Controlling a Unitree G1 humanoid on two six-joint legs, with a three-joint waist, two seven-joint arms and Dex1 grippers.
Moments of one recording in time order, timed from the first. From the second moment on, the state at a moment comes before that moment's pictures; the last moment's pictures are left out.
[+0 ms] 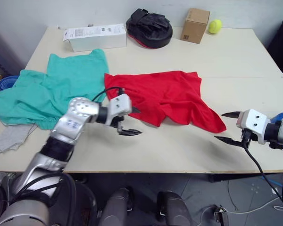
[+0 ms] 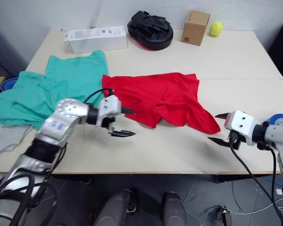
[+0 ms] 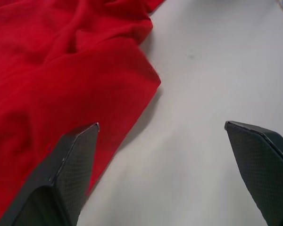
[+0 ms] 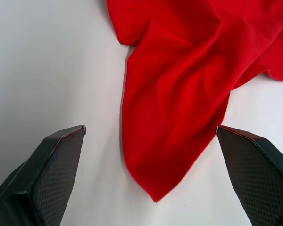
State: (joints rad) left arm -0.79 0.51 -0.34 0.24 -0.18 0.31 -1.07; right arm -0.24 -0.97 -0.15 0.17 0.14 -0.08 1.14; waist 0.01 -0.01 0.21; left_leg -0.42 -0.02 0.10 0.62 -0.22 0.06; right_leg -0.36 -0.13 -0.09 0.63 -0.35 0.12
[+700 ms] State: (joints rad) left arm -0.90 0.20 -0.39 0.31 -0.02 0.68 -0.71; right arm -0.25 -0.93 -0.09 0.19 0.08 -0.13 1.01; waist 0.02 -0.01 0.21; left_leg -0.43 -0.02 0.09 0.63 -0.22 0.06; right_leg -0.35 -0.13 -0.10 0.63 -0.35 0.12
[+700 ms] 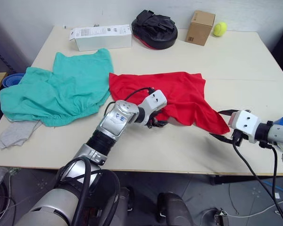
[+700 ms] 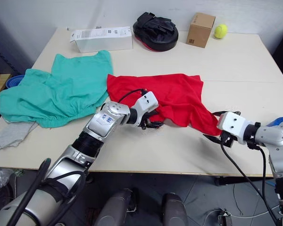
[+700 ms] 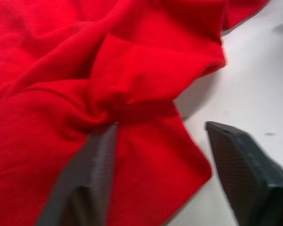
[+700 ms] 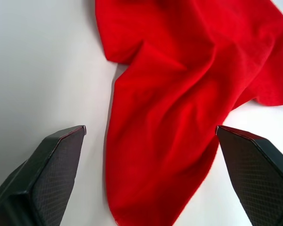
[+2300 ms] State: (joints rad) left arm -0.35 1.11 -0.31 -0.43 -0.18 0.70 -1.26; right arm 0.08 -1.18 -0.04 -0.11 0.28 0.02 1.49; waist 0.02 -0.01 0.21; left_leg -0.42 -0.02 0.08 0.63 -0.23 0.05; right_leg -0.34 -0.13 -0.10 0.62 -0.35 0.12
